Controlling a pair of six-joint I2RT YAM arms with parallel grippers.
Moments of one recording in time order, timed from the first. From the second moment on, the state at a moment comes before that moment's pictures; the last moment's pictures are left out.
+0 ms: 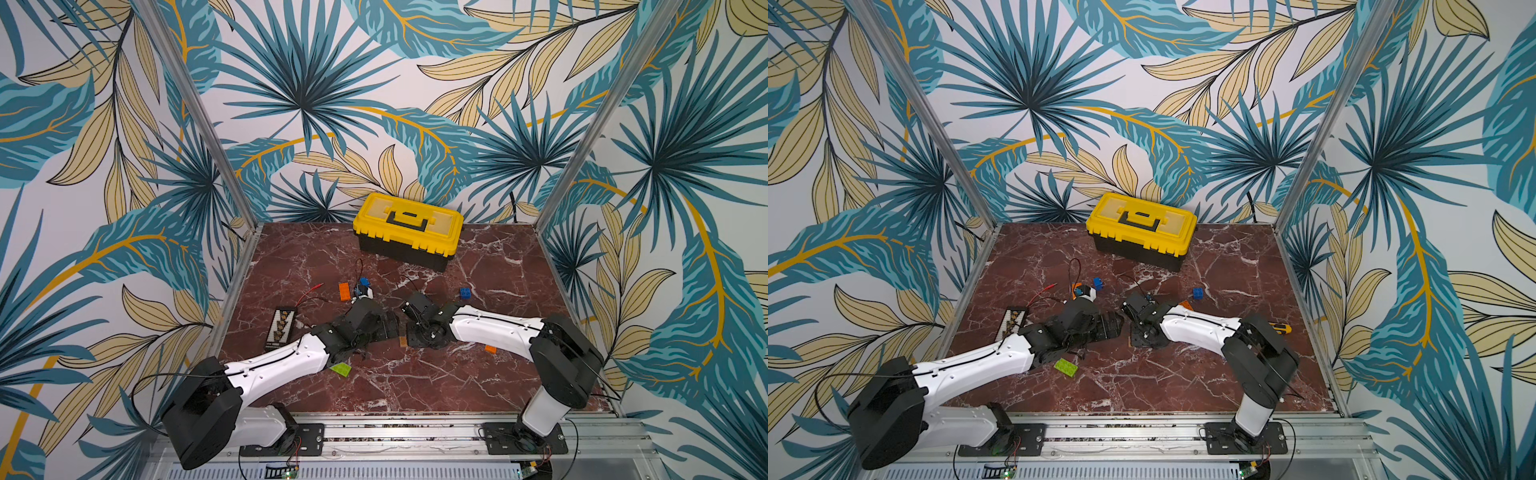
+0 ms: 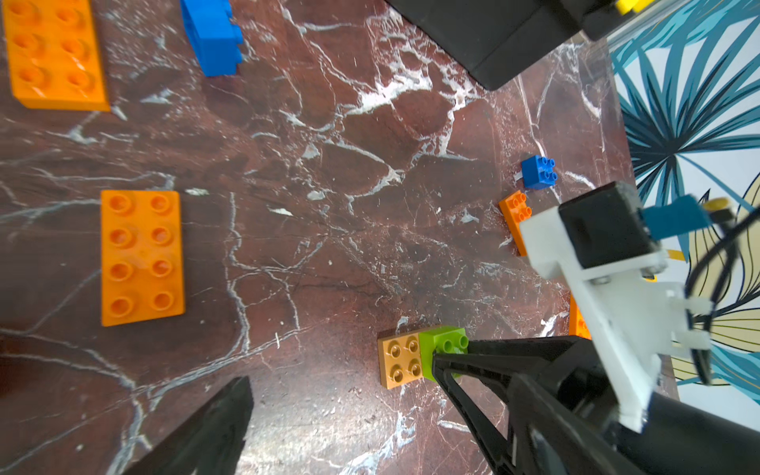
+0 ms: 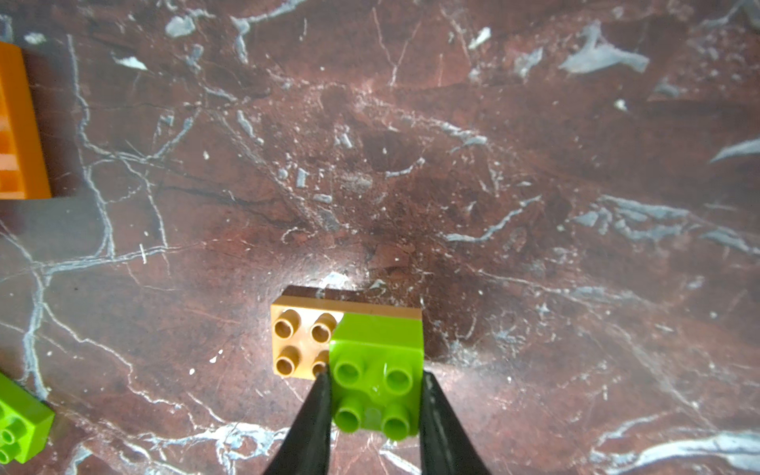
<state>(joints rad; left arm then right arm) -0.78 1.30 0.72 -0.18 -0.13 -0.88 0.81 1.72 1.07 -0.60 0.10 0.74</state>
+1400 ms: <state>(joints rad) -0.54 1.07 0.50 -0.56 0.02 -0.71 0.79 1.45 0.87 -0.22 -0.18 0.84</state>
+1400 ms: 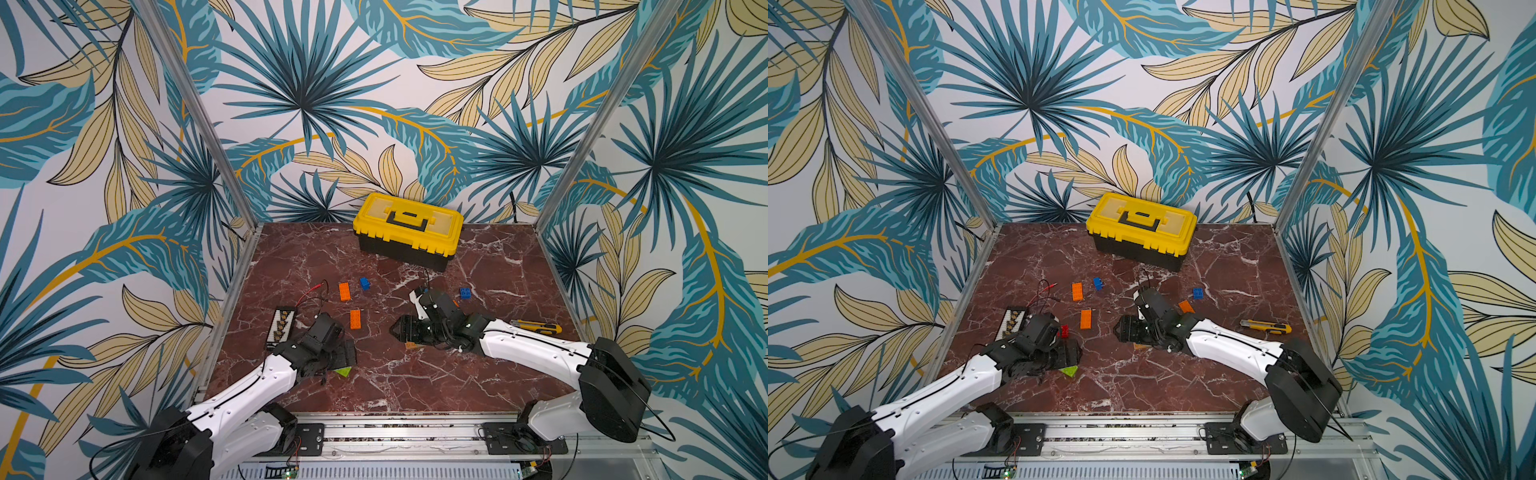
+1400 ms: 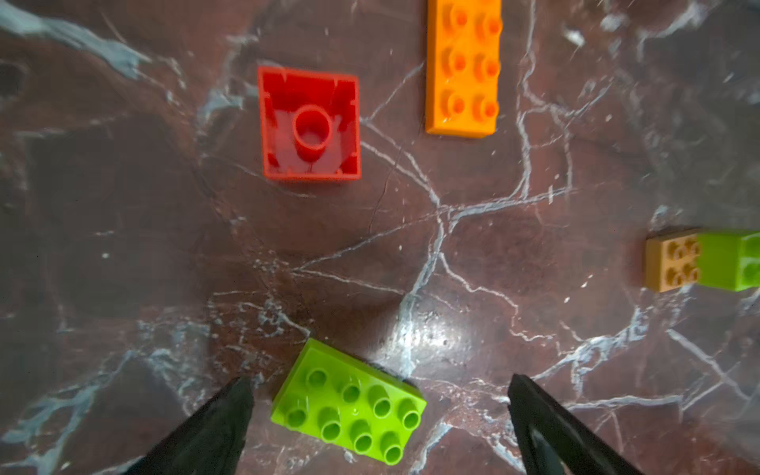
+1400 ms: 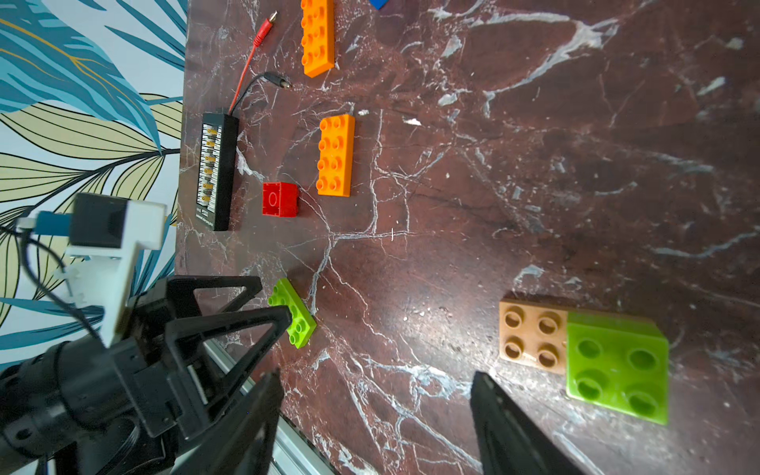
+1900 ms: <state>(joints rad) -0.58 1.28 0.64 -0.69 0.04 -0.61 0.79 1.45 0.87 -0.23 -0.17 0.84</state>
